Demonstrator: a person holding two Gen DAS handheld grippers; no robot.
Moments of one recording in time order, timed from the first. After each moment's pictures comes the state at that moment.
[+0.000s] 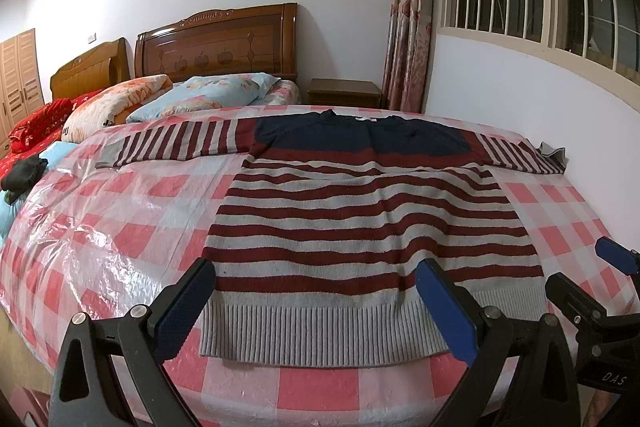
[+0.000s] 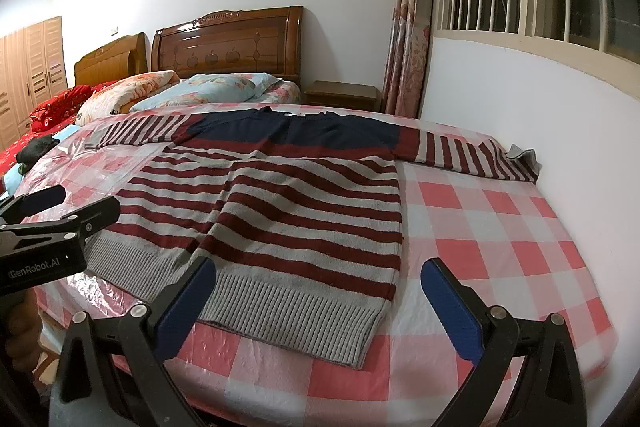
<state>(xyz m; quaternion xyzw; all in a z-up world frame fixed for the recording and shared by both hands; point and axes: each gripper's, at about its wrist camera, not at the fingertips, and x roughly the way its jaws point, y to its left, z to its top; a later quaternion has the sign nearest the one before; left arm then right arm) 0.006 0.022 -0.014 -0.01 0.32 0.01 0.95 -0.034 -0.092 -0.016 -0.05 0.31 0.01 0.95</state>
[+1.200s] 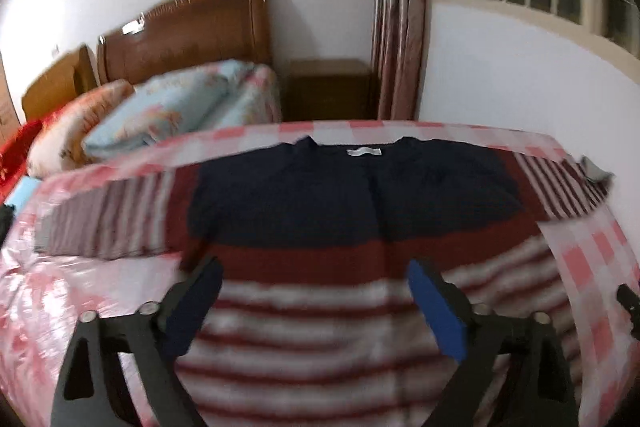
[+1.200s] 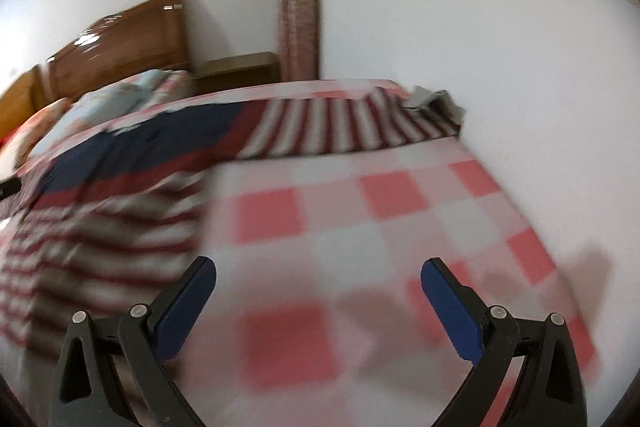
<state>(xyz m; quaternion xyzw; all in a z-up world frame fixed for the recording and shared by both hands) 0.259 -0.006 -0.018 0.02 0.39 -0.02 0.92 0.108 -0.287 -0.035 0.07 0.38 -0.18 0.91</state>
